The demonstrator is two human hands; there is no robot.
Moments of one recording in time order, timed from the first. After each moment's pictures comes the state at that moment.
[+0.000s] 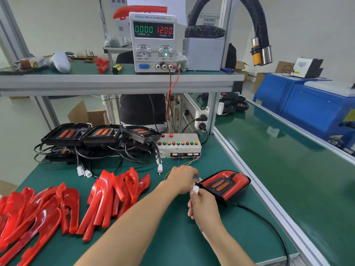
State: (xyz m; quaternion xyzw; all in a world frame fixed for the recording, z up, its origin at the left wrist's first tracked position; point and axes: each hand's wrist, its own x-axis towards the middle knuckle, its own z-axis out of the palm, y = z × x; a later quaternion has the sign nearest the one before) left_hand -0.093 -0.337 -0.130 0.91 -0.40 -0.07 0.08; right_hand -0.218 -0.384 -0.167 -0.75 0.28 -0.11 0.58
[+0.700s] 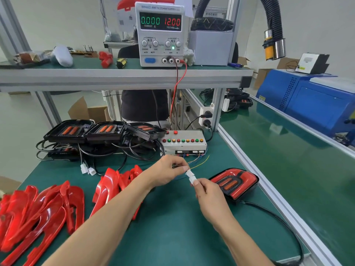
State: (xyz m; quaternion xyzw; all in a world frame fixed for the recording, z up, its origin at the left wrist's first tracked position) left_hand -0.064 -0.260 -0.110 0.79 -0.41 -0.13 0.43; right_hand -0.214 -0.383 -0.136 -0.85 0.20 -0.14 0.47
